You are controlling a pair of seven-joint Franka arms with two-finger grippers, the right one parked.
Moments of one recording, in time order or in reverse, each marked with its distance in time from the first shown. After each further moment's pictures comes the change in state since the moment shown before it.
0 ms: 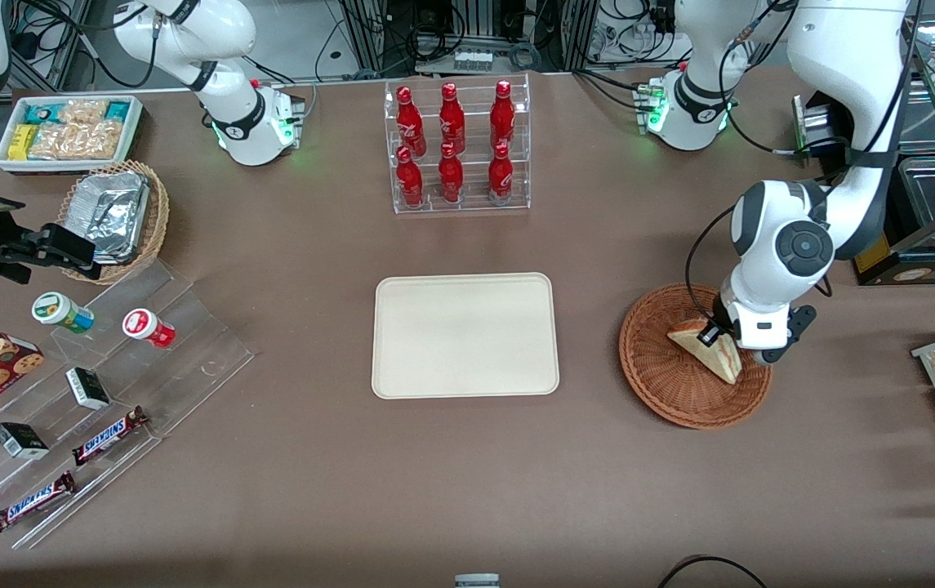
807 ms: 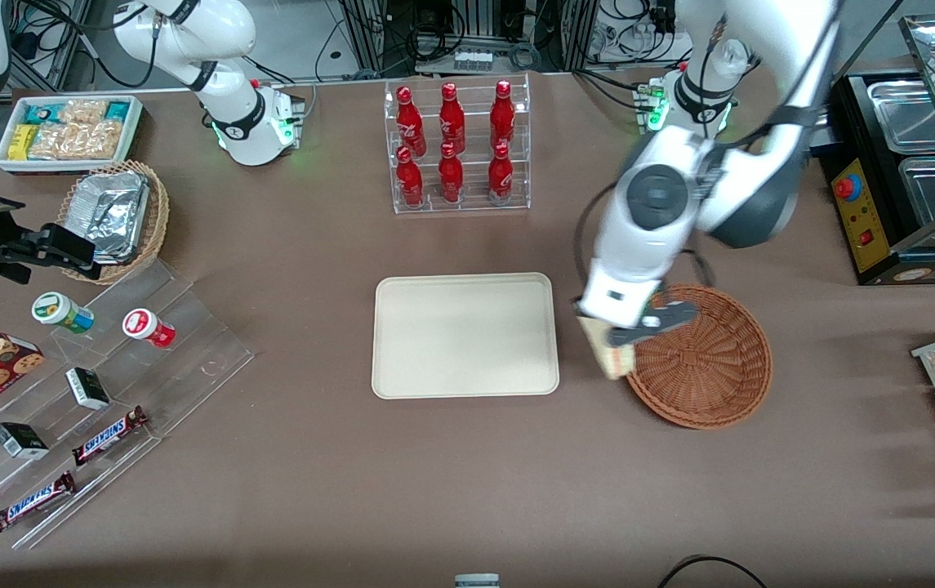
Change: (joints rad) arm -0.187 0.110 -0.236 0.466 0.025 -0.329 0.026
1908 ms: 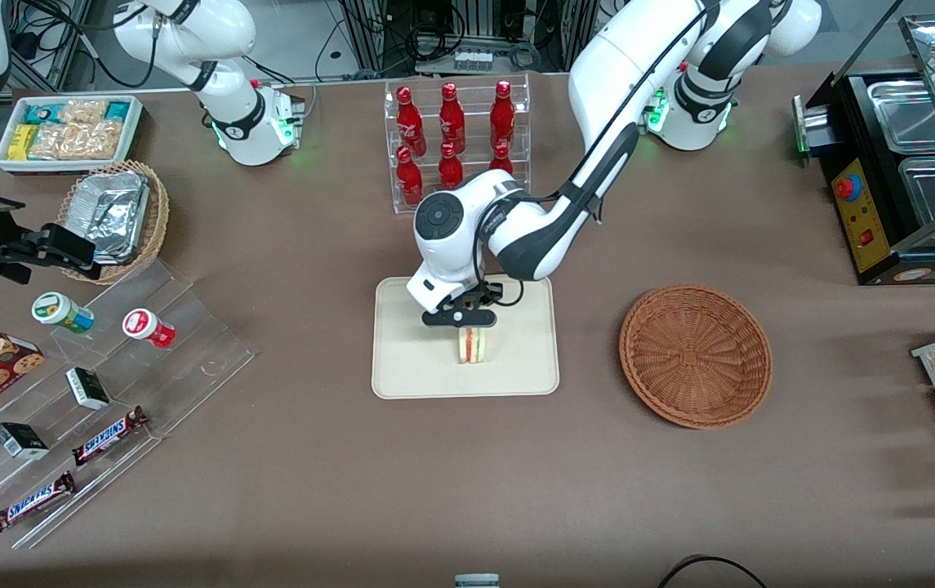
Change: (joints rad) arm -0.308 0.417 0.004 0.278 0.112 0.087 -0.024
